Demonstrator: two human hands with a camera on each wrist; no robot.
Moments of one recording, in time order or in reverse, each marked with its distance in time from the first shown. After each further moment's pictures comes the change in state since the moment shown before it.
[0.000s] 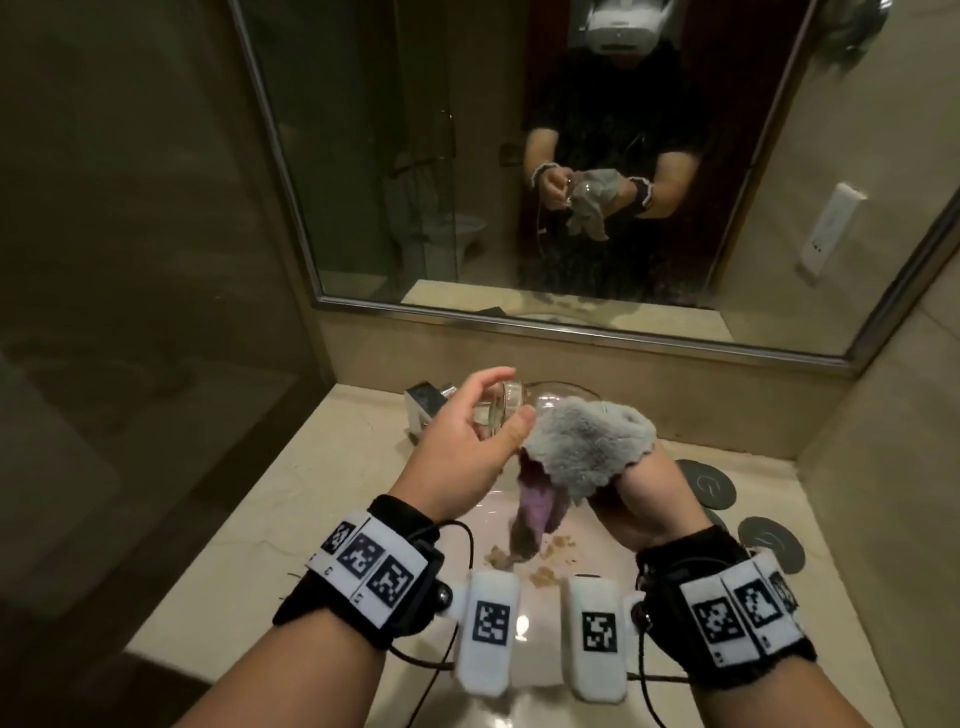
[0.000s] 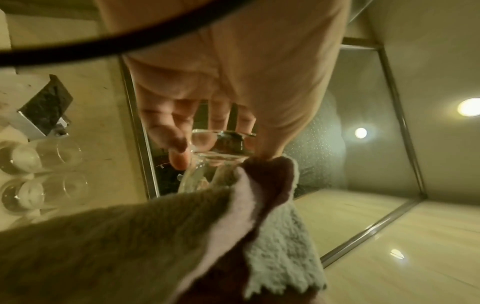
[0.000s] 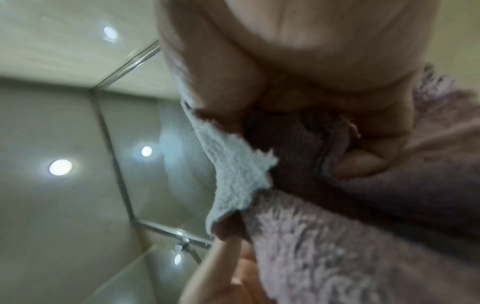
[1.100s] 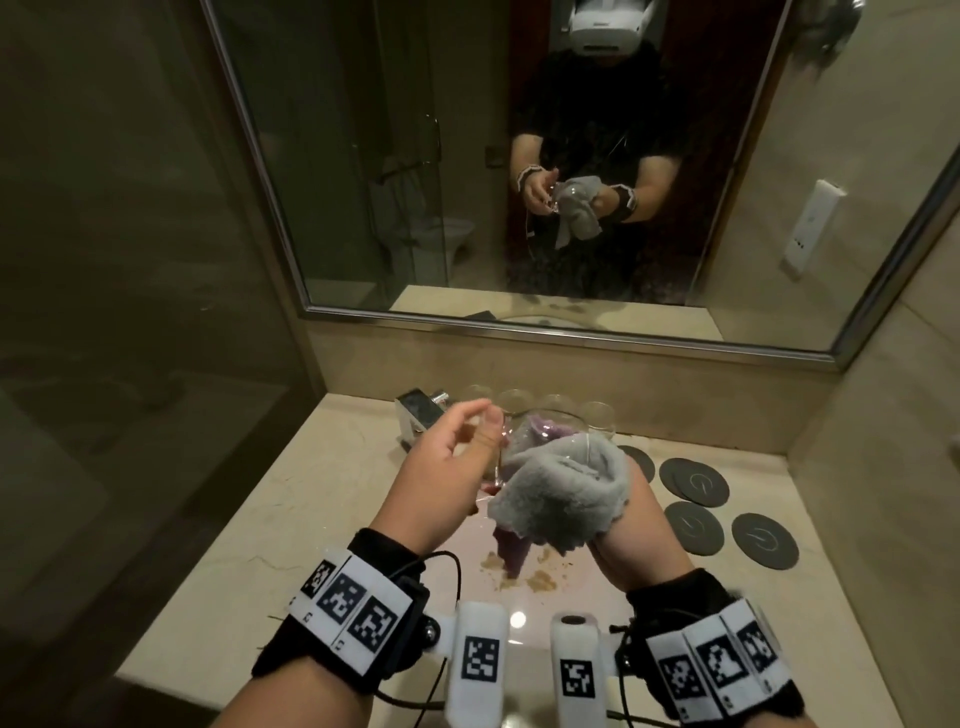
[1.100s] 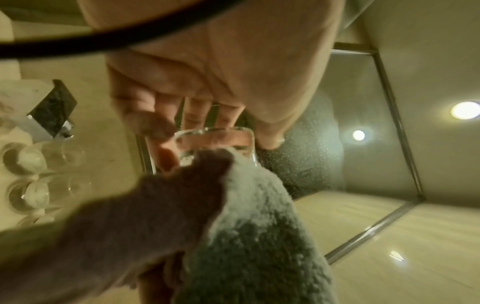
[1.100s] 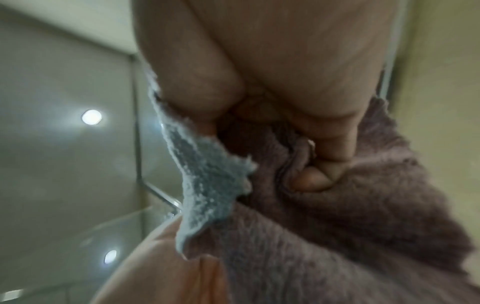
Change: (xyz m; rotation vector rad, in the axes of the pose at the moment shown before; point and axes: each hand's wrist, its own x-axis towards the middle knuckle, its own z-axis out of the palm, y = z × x) left_hand -0.012 -0.002 0.000 -0.011 0.022 -0.044; right_hand -0.012 0.026 -0.009 -0.133 0.020 -0.084
